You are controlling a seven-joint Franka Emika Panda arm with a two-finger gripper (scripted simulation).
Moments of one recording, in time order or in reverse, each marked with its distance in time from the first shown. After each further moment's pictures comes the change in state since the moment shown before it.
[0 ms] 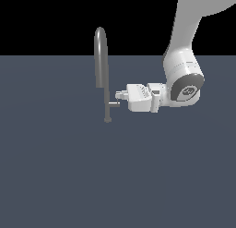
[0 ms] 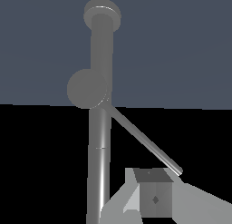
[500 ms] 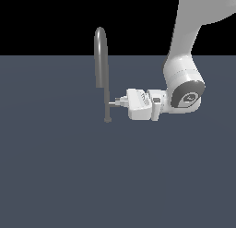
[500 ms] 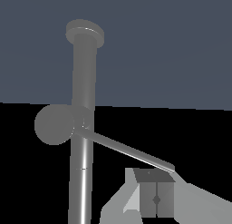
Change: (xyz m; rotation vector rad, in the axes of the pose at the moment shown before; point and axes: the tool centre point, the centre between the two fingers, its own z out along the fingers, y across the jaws) arm 0.019 0.017 0.000 -0.007 -0.007 -0.009
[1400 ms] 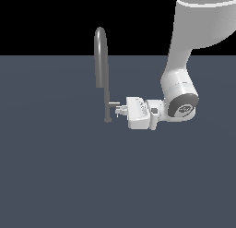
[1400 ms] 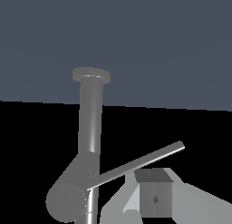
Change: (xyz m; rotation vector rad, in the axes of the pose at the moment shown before) arm 0.041 -0.006 0.000 -0.010 -0.009 -0.011
